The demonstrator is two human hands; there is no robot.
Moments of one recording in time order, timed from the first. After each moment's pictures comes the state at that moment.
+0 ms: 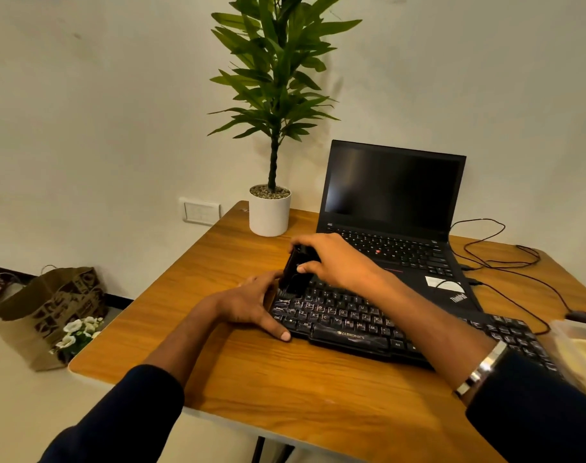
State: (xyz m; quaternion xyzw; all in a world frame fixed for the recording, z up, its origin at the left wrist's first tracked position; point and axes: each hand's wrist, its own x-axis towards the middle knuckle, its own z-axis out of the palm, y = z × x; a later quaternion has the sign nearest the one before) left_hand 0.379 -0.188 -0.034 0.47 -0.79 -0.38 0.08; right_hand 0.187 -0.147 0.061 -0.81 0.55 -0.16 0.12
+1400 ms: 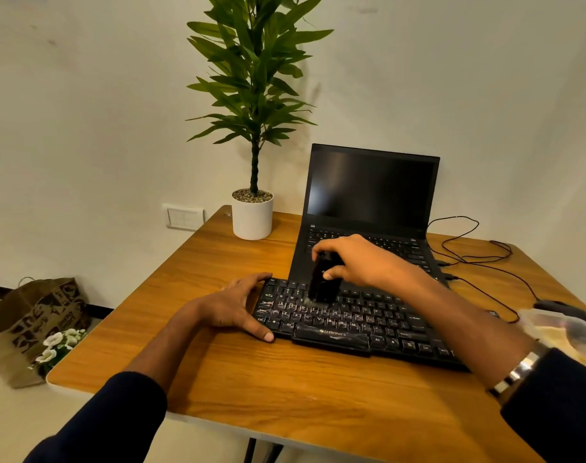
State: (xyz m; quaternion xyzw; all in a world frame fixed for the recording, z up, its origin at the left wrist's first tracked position) left_hand 0.382 -0.190 -0.038 0.47 -0.79 -0.38 0.08; right_hand 0.131 -0.129 0.076 -0.79 0.60 -0.08 0.09
